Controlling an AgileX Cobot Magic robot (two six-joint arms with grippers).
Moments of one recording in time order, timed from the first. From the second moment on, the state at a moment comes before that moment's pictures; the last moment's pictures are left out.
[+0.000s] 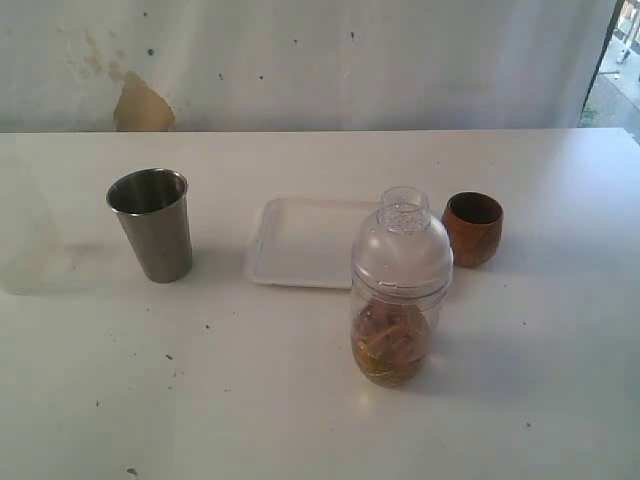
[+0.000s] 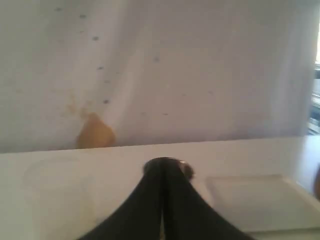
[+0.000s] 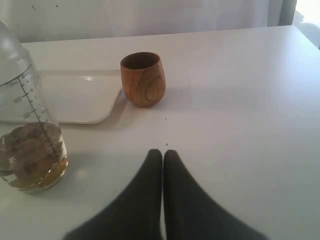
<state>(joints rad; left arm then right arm) -0.25 0.13 -0.21 -0.03 0.15 -0.05 0.00 0.00 -0.01 0.00 0.34 0.12</state>
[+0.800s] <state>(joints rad) 0.01 0.01 -0.01 -0.04 0.23 0.05 0.00 0.00 -0.01 0.00 0.34 0.12</state>
